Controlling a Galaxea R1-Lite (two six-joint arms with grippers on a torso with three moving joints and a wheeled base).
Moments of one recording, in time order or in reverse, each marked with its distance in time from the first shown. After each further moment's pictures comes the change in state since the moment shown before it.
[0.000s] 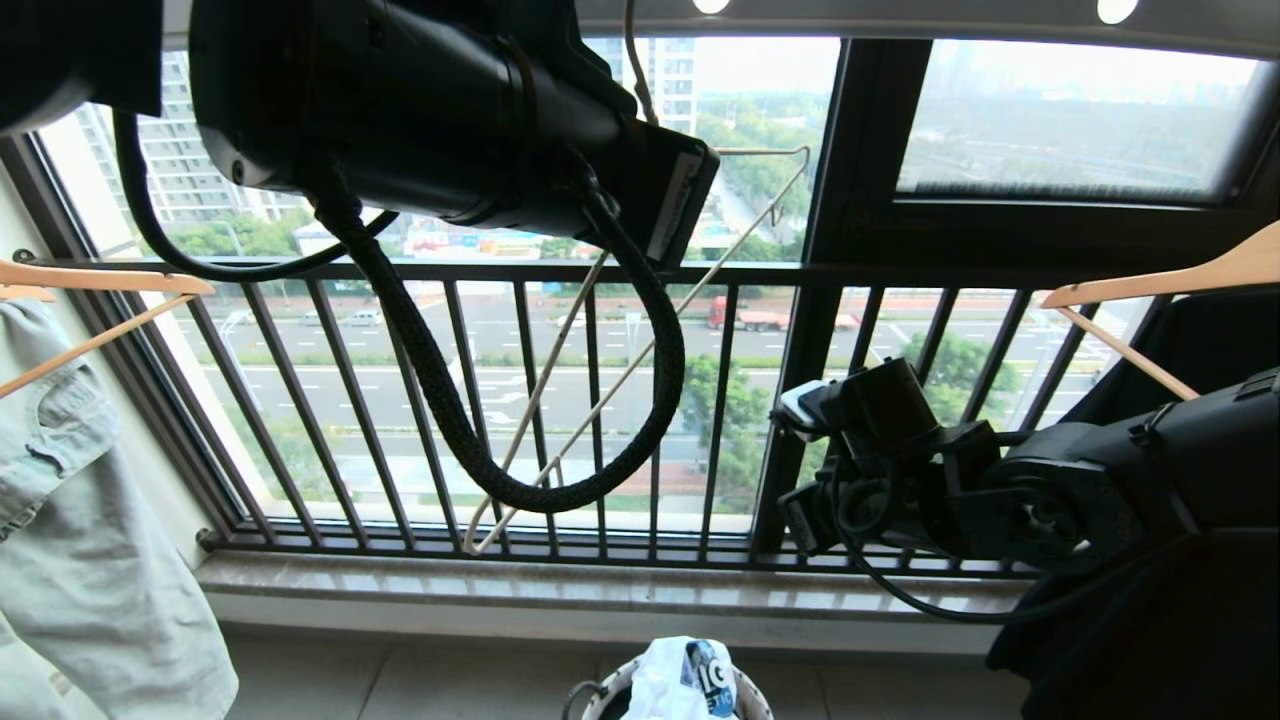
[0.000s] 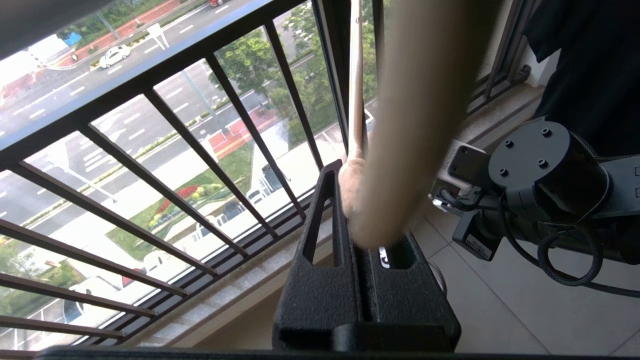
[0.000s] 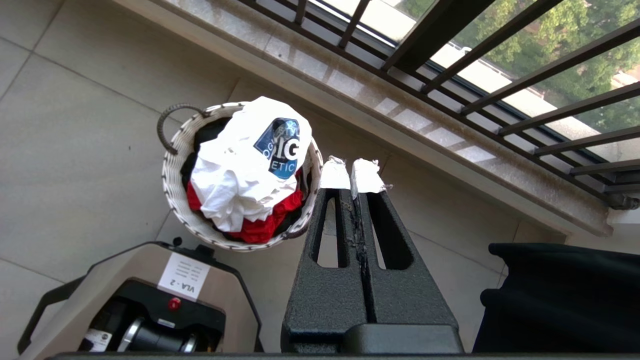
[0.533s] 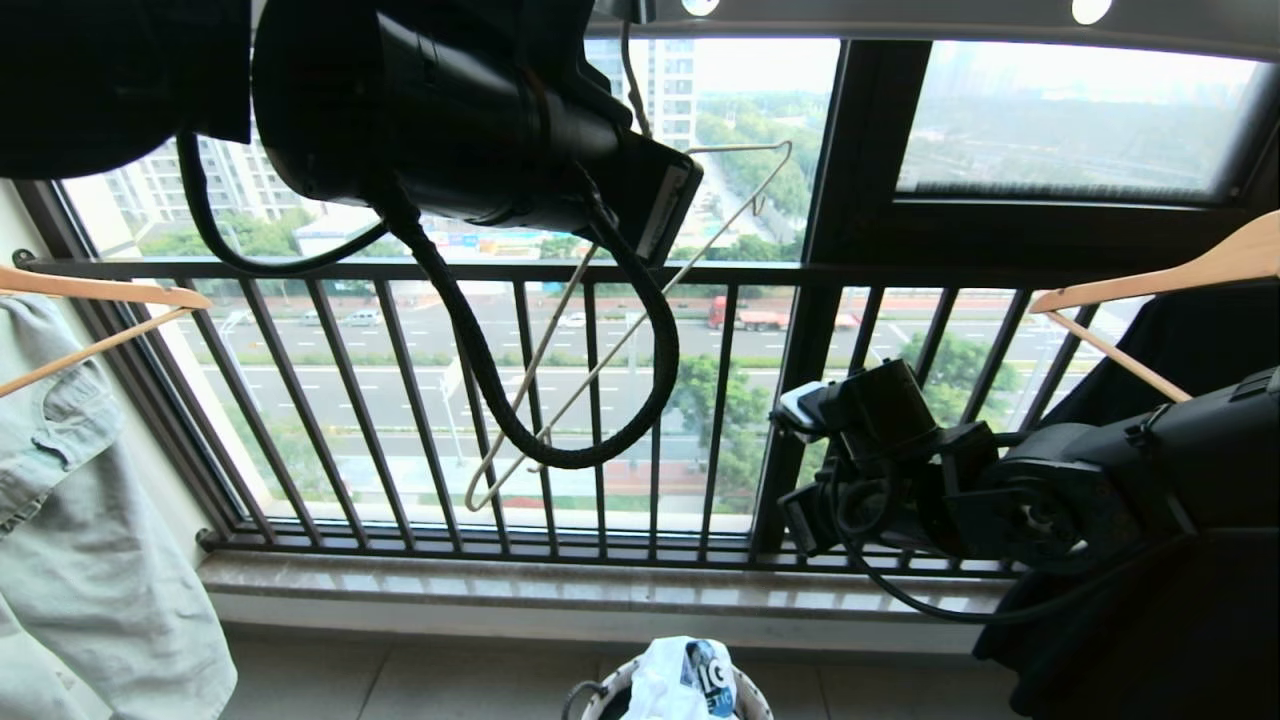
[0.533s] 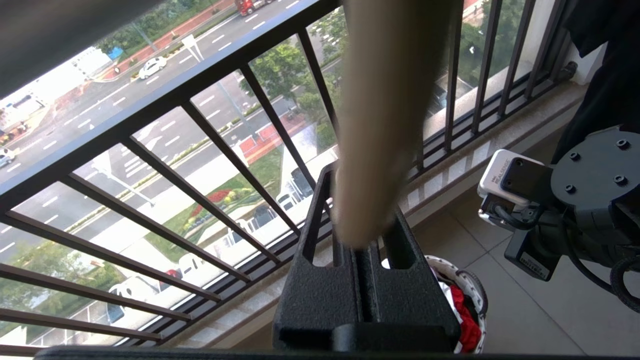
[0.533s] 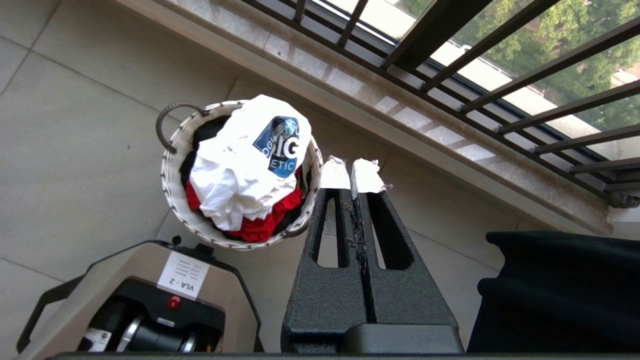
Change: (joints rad) left arm 0.054 0.033 -0.001 -0.057 0.005 0.086; right arm -0.002 0.005 0.000 0.000 -0.001 0.000
